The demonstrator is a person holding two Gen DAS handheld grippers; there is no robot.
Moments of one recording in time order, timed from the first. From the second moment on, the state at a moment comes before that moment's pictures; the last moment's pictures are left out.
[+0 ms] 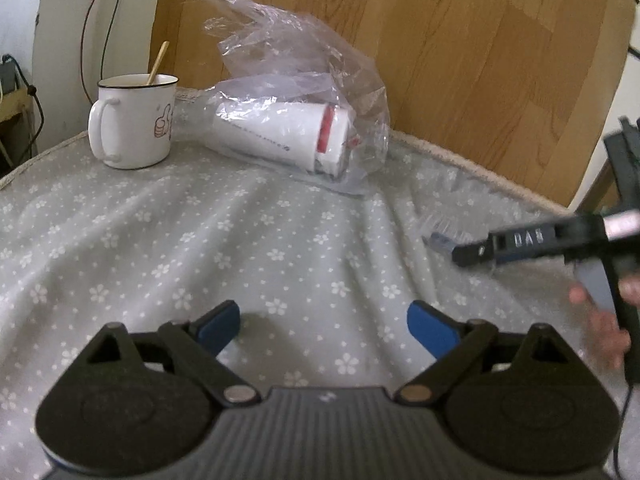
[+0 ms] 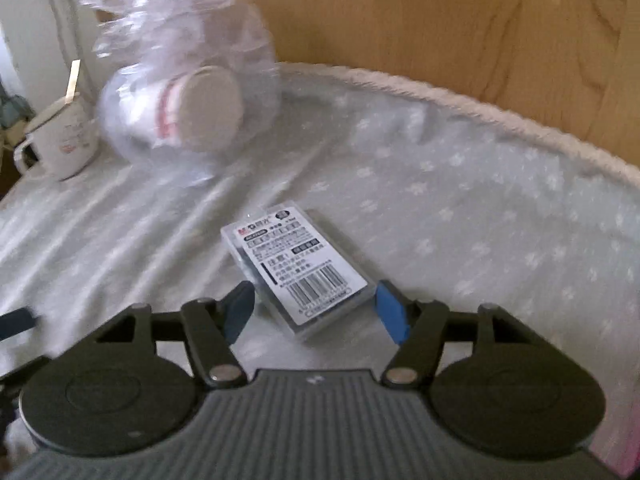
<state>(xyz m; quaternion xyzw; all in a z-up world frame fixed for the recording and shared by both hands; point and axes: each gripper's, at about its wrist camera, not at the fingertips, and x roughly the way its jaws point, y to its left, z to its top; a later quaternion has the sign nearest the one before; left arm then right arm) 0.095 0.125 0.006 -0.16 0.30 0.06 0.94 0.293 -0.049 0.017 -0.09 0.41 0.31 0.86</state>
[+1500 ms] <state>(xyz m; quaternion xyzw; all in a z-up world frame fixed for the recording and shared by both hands) -0.030 0.059 0.015 -0.17 0.38 -0.16 0.89 0.003 -0.067 0.016 -0.08 0.30 0.36 0.88</state>
